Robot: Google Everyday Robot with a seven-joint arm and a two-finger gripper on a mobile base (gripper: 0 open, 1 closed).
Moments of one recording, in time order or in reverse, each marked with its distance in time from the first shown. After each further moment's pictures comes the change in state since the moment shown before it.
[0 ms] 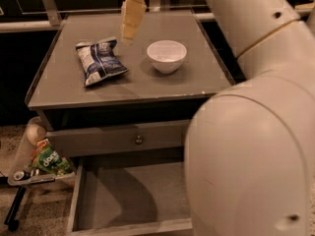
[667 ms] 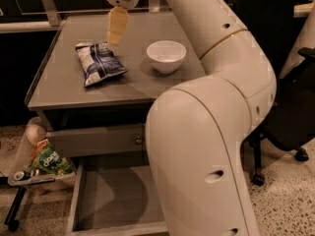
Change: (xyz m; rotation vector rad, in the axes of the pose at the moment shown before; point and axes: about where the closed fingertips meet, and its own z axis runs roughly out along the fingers) arm -0.020 -0.026 0.066 -0.042 -0.020 0.004
